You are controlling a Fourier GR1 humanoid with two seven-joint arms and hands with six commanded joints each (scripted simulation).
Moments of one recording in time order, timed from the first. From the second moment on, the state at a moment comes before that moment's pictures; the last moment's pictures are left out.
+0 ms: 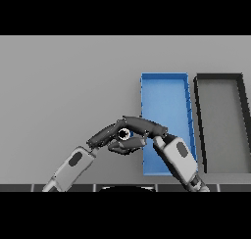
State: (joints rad) left arm -0.28 0.20 -0.59 -1.58 -0.04 -0.23 0.05; right arm -0.45 -0.06 0.38 -1.83 -0.31 0.60 0.36
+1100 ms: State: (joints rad) left arm -0.24 0.22 -0.59 -1.60 -0.02 -0.25 0.08; right arm -0.96 -0.40 -0.04 -1.49 -0.68 0.15 0.54
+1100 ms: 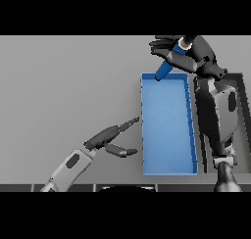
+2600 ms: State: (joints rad) left arm -0.24 0.21 -0.59 -1.61 -0.02 -0.24 0.10; right arm -0.66 -0.77 0.82 -1.25 -0.86 -0.11 0.57
